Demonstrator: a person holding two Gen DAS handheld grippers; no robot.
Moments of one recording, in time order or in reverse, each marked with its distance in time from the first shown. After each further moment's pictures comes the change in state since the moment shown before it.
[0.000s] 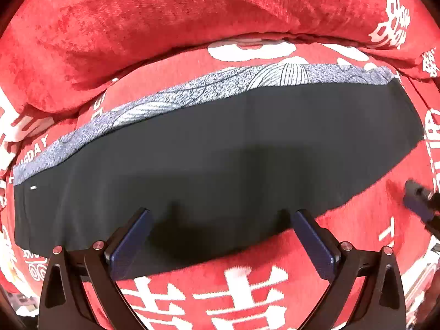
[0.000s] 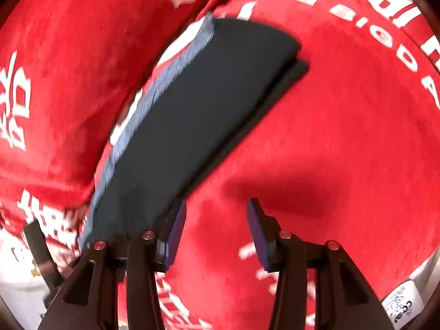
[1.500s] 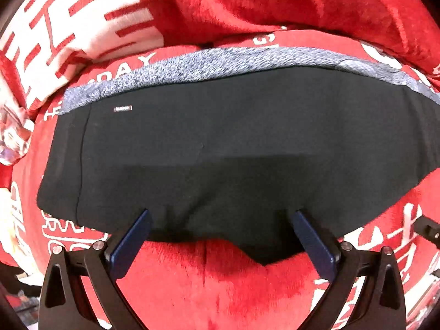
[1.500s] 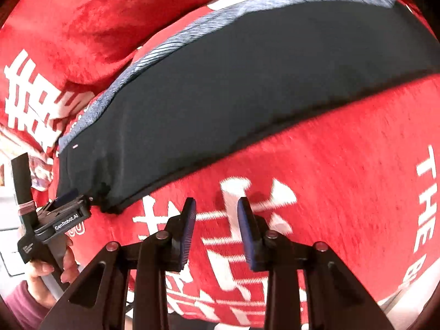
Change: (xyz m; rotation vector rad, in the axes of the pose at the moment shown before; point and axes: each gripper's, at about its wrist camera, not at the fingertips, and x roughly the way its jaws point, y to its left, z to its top) left arm 0.008 0.234 -0.089 -0.156 0.015 0.088; right arm 0.105 0.174 -0.148 -0.382 0.227 -0.100
